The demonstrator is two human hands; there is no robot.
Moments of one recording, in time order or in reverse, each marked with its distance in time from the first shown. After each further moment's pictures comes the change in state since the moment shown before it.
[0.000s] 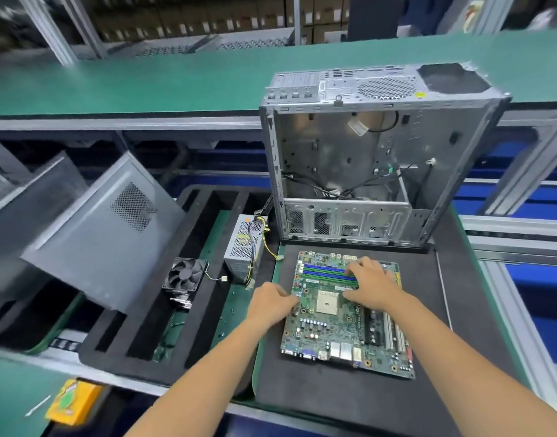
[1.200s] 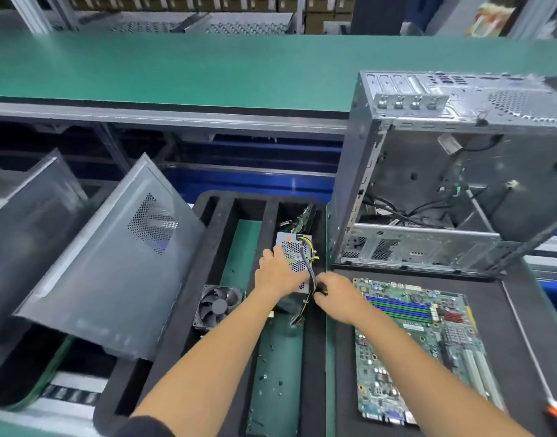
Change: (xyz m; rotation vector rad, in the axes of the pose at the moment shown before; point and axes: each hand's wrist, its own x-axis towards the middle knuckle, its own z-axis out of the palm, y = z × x) left_hand 0.149 -0.038 -0.106 0.176 0.056 0.125; right_hand 0.099 -0.181 0.033 0.206 0.026 -0.030
